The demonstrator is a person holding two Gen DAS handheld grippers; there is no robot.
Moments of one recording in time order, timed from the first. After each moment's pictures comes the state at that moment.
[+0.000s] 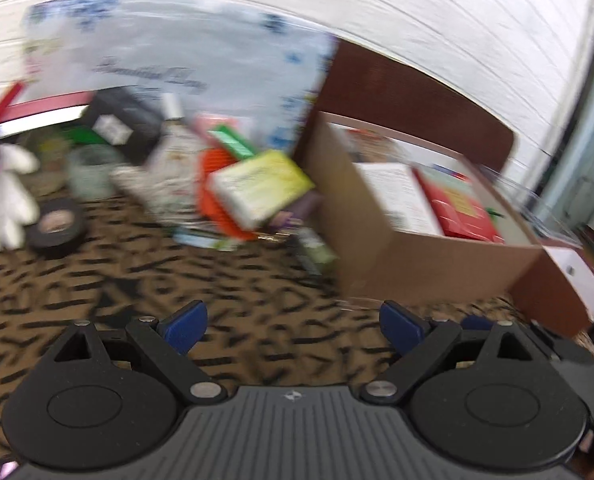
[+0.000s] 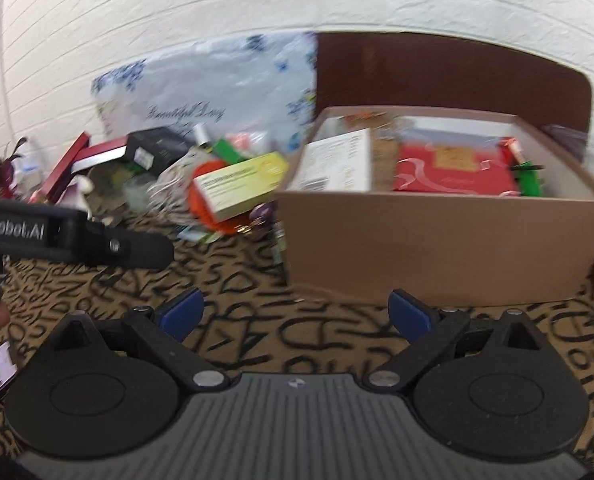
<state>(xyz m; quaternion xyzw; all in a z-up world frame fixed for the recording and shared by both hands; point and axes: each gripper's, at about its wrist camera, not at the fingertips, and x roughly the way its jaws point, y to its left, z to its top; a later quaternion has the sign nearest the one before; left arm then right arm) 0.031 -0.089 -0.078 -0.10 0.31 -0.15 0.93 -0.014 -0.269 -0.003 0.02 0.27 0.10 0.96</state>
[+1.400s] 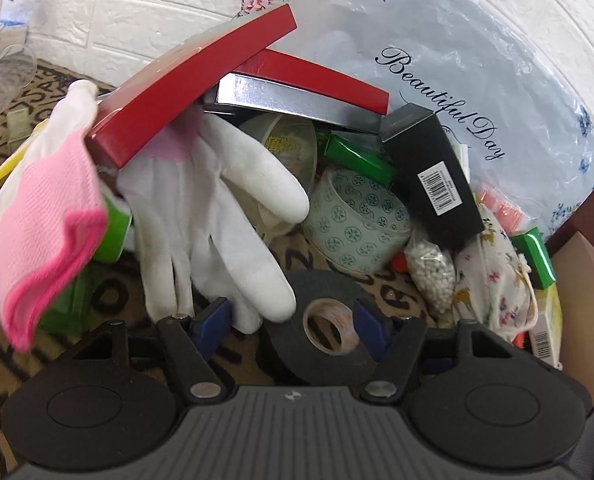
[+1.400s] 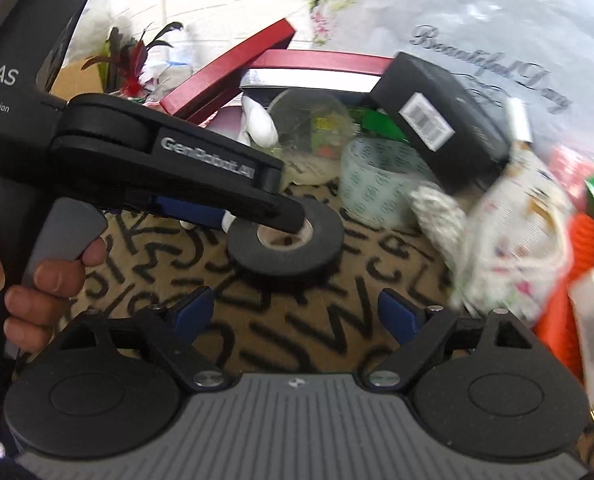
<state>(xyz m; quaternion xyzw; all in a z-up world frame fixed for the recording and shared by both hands) 0.174 0.101 -0.136 -0.20 0.33 0.00 0.92 0.180 -0.034 -0.052 -0.13 0.30 0.35 0.88</state>
